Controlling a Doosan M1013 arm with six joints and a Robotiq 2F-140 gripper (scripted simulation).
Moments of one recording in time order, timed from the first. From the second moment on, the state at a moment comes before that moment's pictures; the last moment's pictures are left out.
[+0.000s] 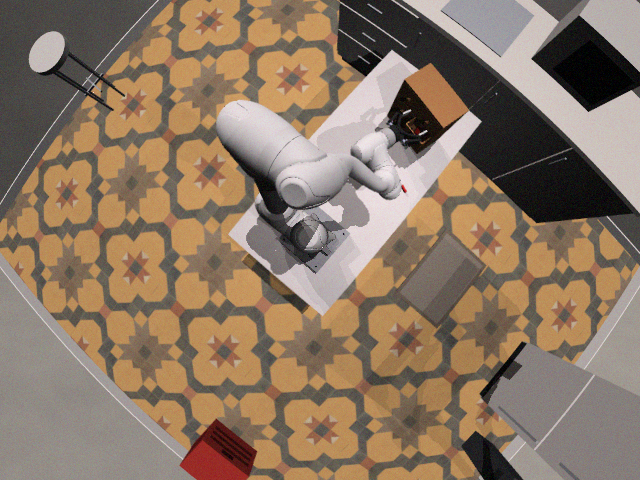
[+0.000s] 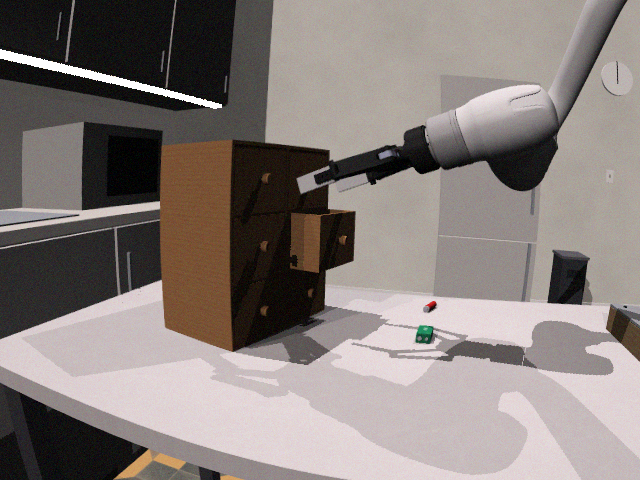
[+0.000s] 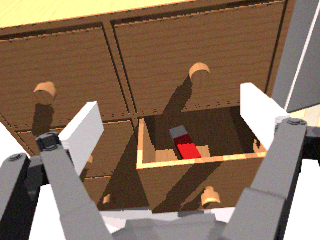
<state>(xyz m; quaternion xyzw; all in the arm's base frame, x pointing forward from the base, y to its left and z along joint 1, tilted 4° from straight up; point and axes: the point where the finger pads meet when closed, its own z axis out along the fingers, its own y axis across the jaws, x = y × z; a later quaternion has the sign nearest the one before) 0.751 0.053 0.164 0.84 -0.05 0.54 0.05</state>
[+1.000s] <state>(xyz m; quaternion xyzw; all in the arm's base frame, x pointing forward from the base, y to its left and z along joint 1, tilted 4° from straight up) 0.681 0.063 0.172 0.84 -0.05 0.54 0.05</state>
